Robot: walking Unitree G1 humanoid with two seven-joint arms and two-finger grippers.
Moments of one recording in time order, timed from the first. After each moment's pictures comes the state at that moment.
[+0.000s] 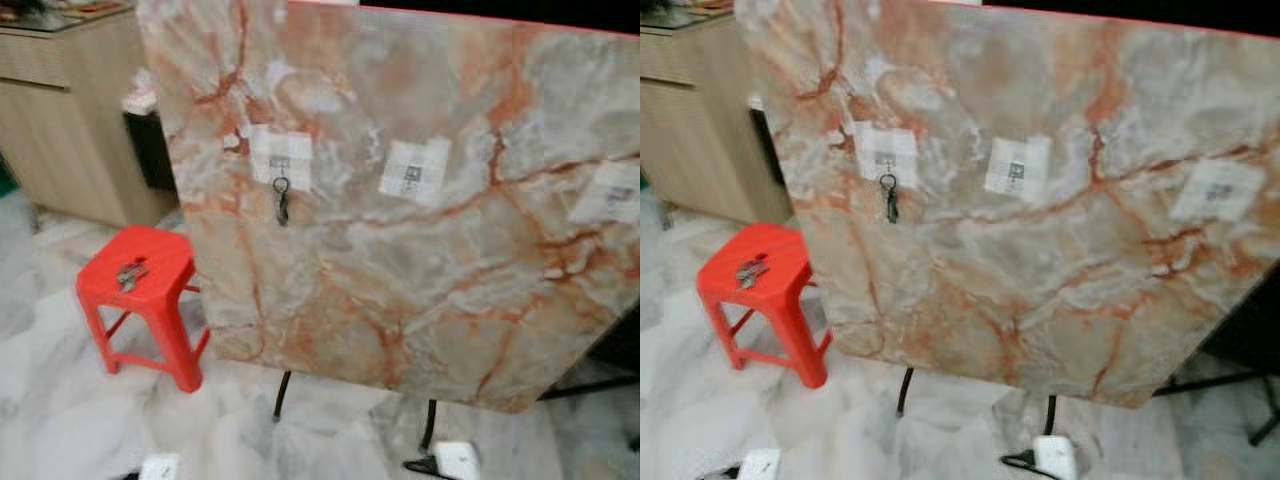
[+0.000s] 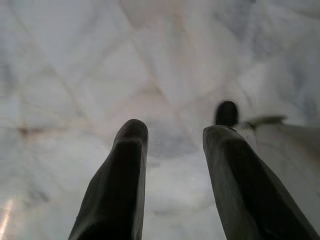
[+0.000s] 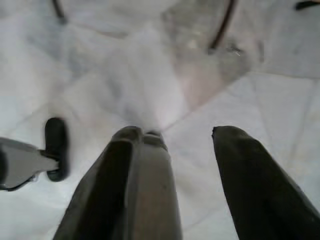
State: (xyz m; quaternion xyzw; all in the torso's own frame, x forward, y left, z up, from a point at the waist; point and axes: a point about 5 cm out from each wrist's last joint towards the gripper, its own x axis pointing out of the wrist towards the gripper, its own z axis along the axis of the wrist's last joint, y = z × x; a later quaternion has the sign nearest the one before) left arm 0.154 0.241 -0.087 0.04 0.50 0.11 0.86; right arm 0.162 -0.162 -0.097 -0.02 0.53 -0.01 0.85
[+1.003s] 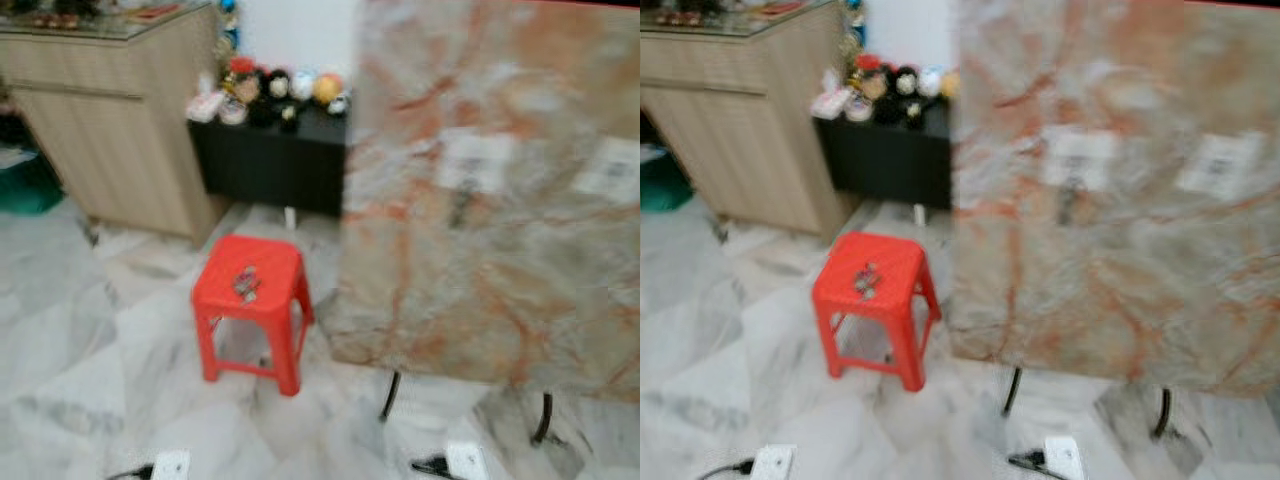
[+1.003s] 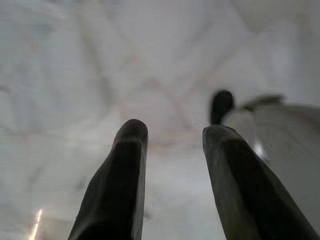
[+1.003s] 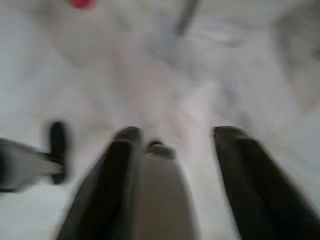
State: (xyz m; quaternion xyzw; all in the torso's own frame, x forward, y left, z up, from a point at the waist) left arm 0.147 0.240 -0.090 0.05 0.51 0.10 0.85; right arm 0.166 -0.158 -0.096 -0.02 0.52 0.00 0.85
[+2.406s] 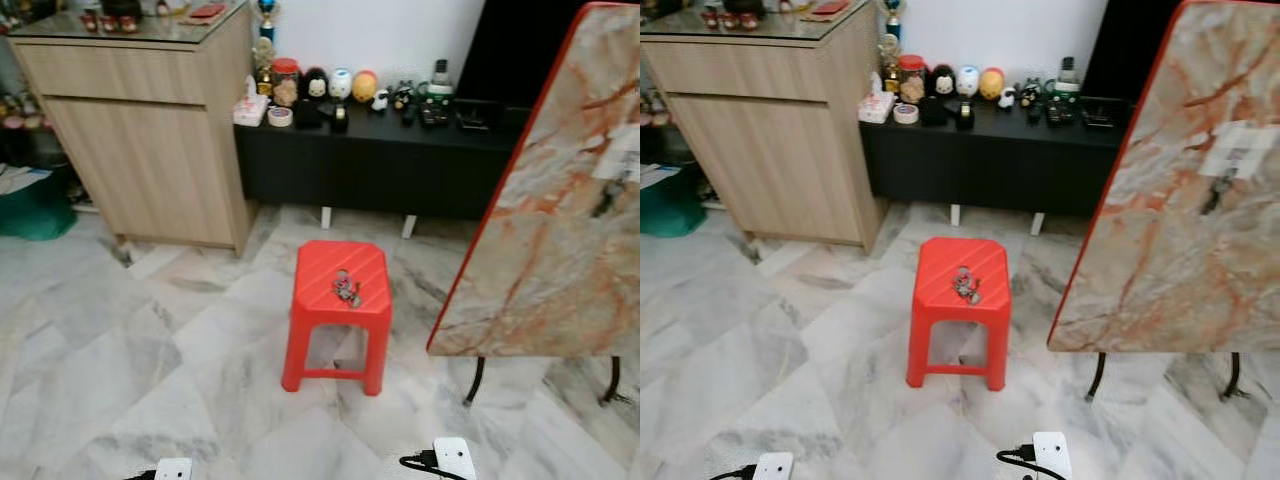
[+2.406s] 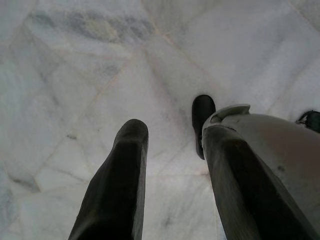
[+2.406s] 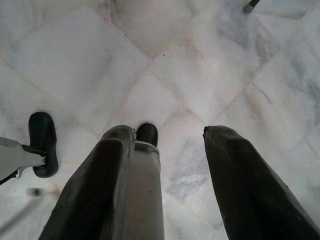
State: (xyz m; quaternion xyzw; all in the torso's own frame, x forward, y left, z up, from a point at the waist) left arm 0.154 0.226 -0.090 0.03 0.49 0.07 0.87; right arm 0.164 -0.168 -0.096 -0.02 0.52 -0.01 0.85
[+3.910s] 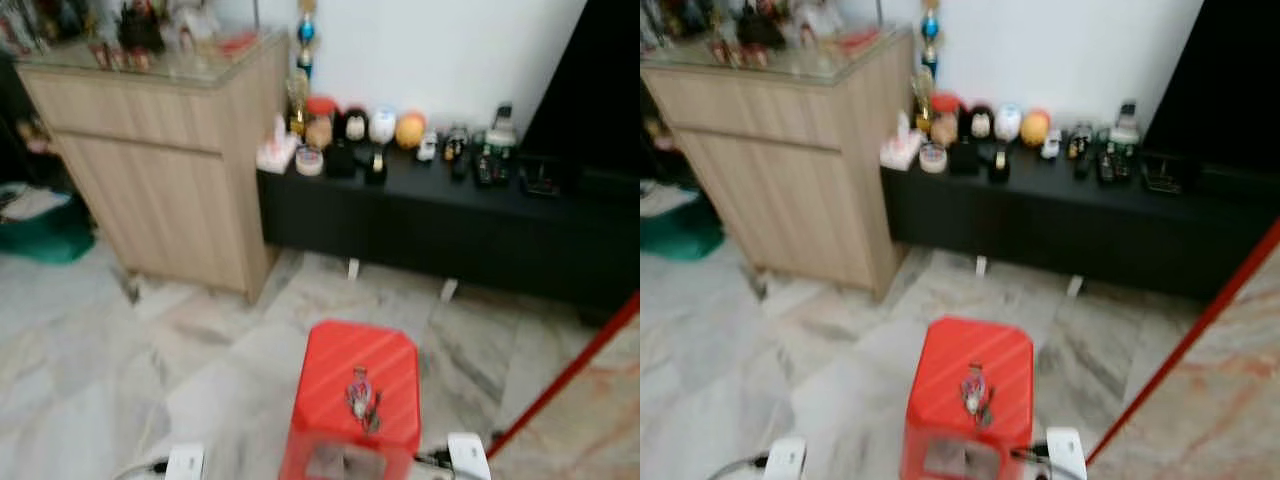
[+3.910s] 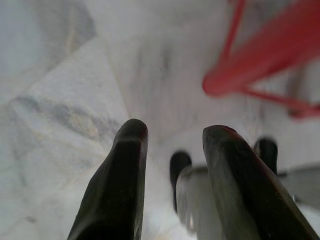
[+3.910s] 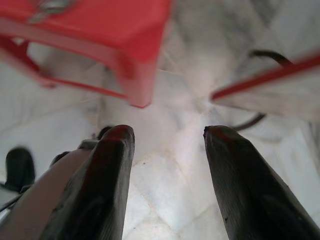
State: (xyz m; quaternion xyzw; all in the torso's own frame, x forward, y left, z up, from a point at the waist) left arm 0.184 0.217 -0.077 0.02 0.42 0.07 0.90; right arm 0.165 -0.175 -0.095 -0.02 0.51 -0.01 0.86
